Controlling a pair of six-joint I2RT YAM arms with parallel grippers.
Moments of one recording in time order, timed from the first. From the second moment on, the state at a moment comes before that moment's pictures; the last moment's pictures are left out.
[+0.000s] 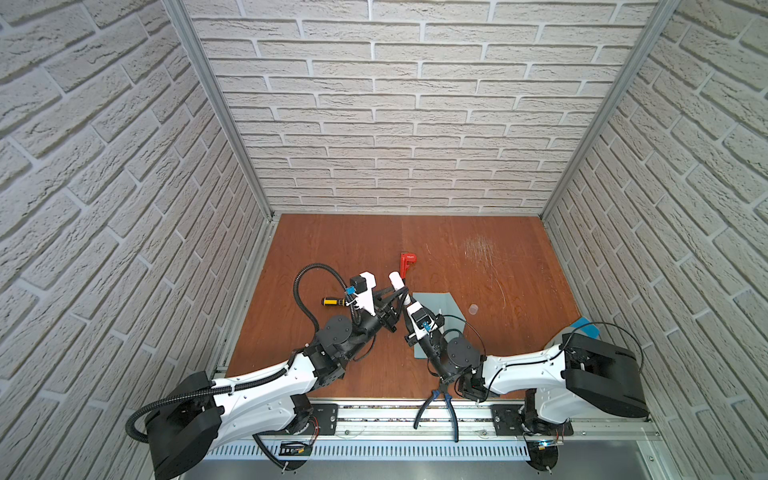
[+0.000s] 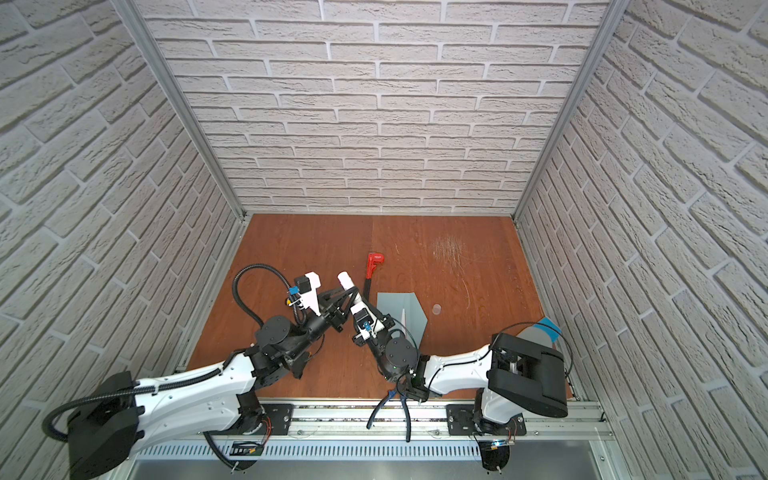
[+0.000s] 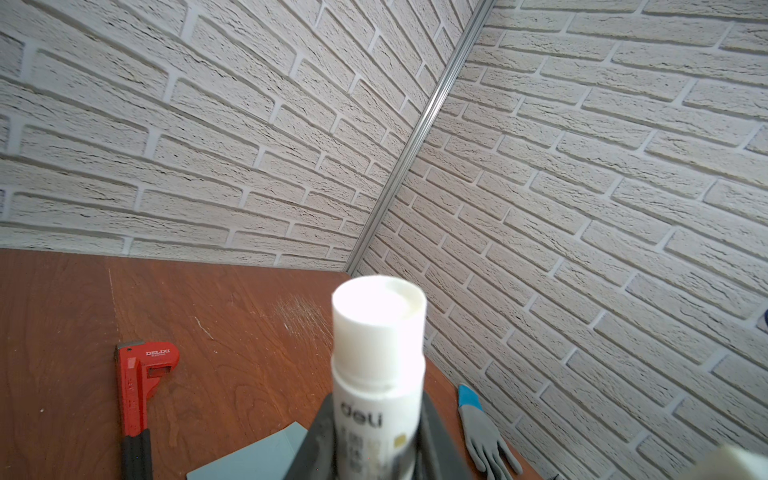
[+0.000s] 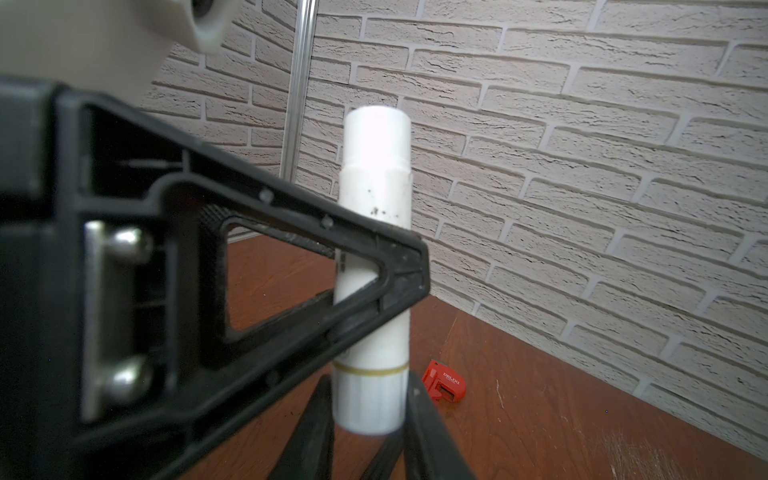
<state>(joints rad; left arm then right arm) -0.96 1.01 0.36 0.82 -0.16 -0.49 1.21 1.48 0.50 1.11 0.75 -0.29</state>
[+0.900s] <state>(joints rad) -0.84 1.08 0.35 1.07 0.28 -0.62 1.07 0.99 0.54 0.37 0.28 0.08</state>
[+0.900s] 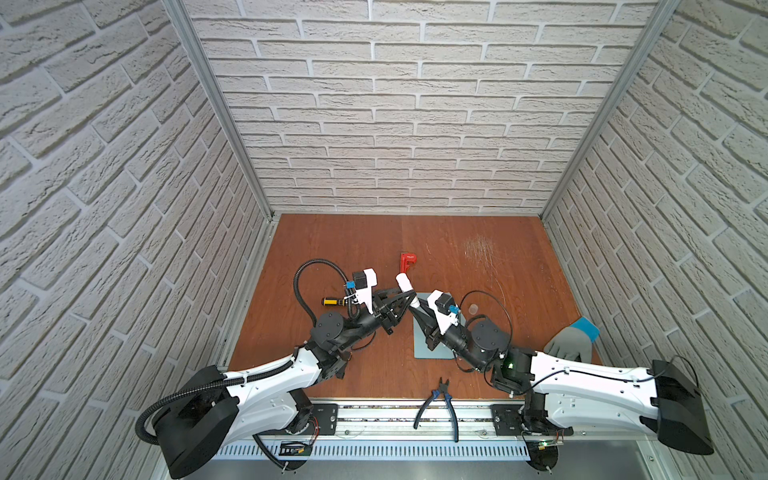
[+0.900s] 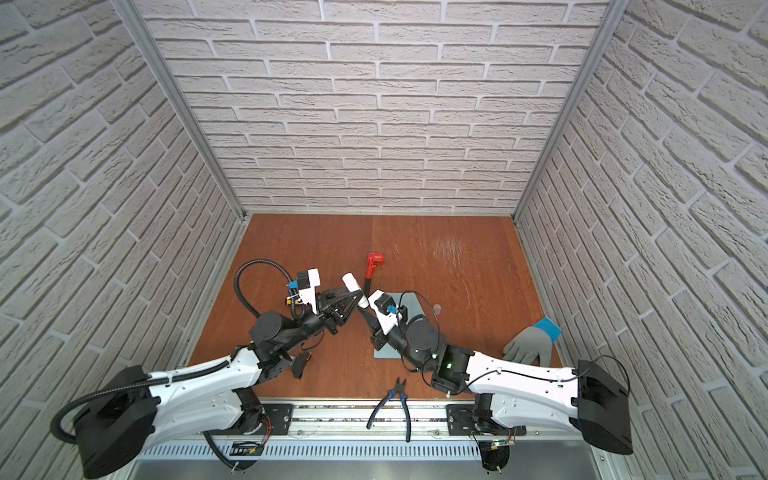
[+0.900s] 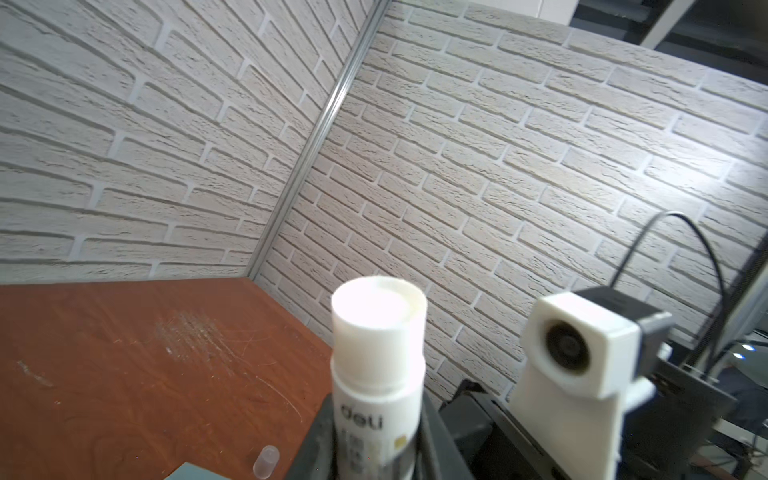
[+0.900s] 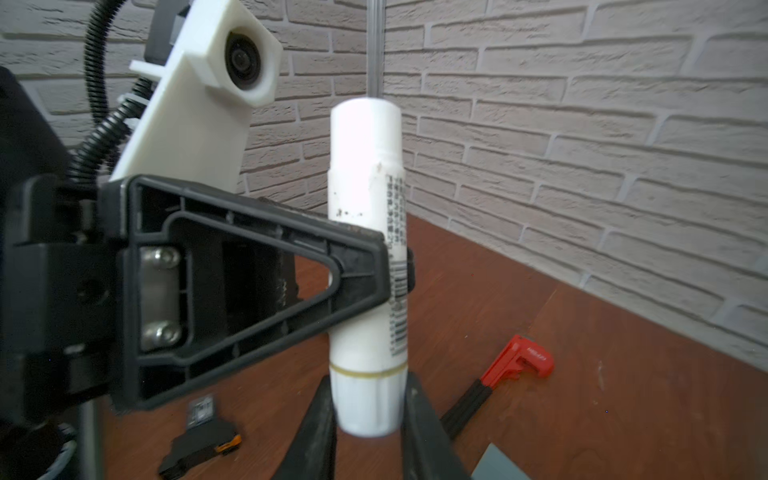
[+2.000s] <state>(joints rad) -0.85 0.88 0.37 0.75 0.10 -0.45 0.99 0.88 0.46 0.11 0.09 0.09</state>
